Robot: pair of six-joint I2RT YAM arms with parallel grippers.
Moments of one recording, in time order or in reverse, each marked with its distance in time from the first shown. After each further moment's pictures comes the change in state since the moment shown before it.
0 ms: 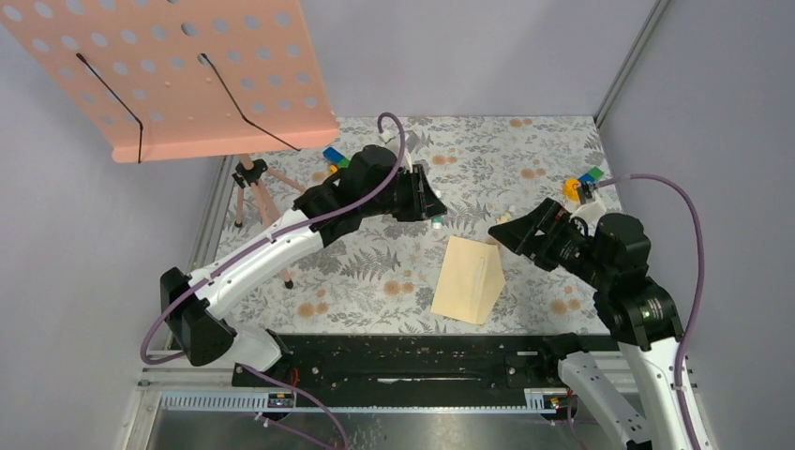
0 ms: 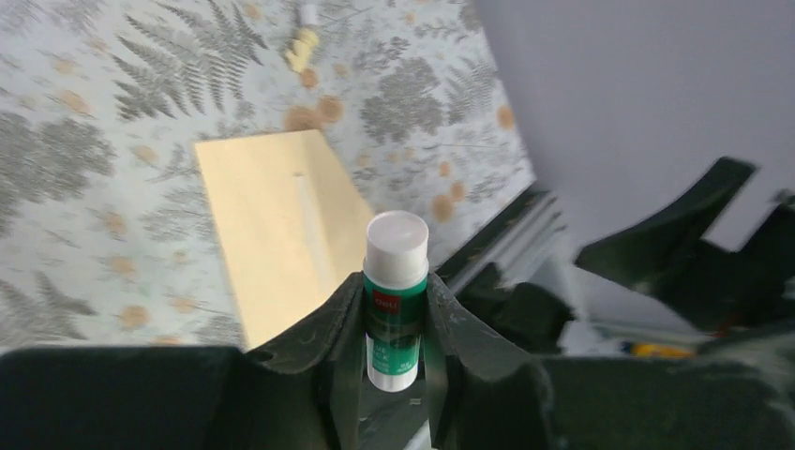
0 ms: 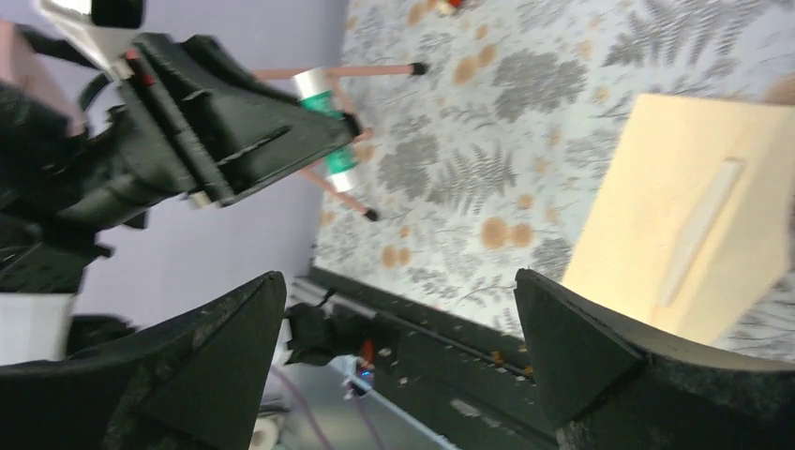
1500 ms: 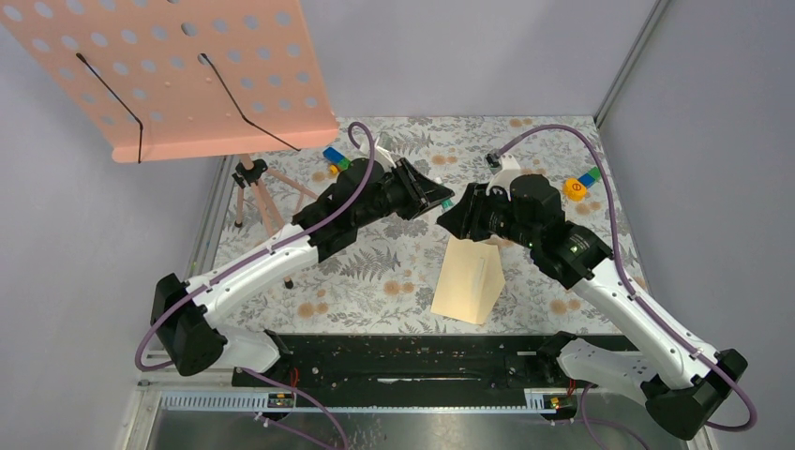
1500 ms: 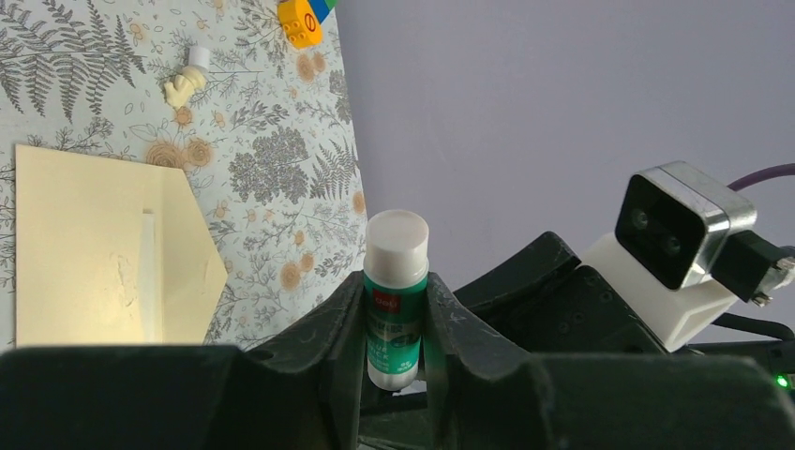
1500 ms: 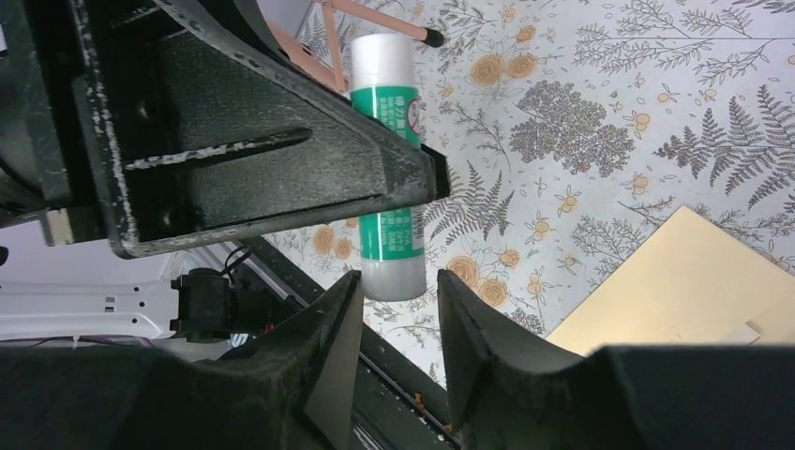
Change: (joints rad) left arm 0.016 -0.071 -0.214 0.390 -0.060 -0.554; right arm 0.409 0.396 0.073 0.288 0.255 -0.302
